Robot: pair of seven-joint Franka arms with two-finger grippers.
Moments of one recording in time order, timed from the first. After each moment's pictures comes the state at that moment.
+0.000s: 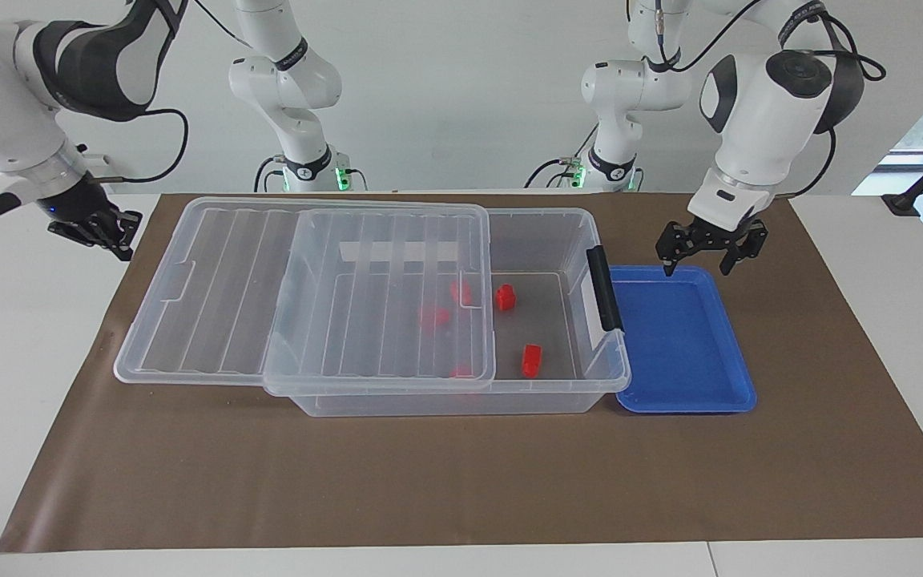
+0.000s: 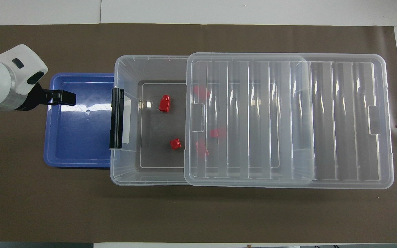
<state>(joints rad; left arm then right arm) -0.12 -0.02 -0.04 -1.81 0.03 1.88 -0.07 -0.10 0.04 -0.18 -1.76 -0.01 1.75 -0.27</state>
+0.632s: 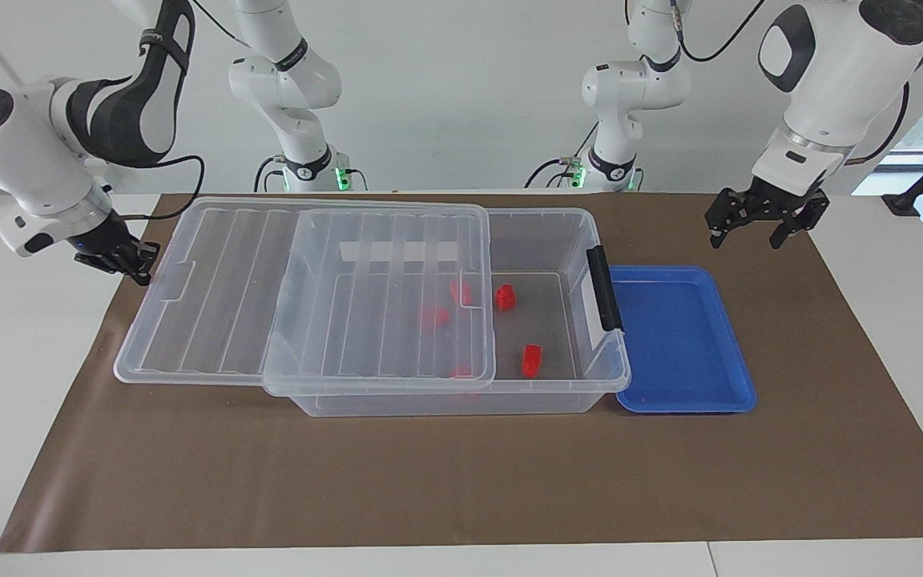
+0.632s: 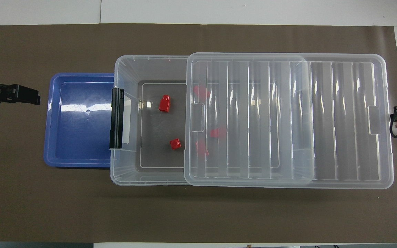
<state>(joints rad) -0.04 -0.01 -0.04 -1.65 0.02 1.68 0.04 -0.10 0.05 -0.18 -1.88 -0.01 1.87 -0.27</state>
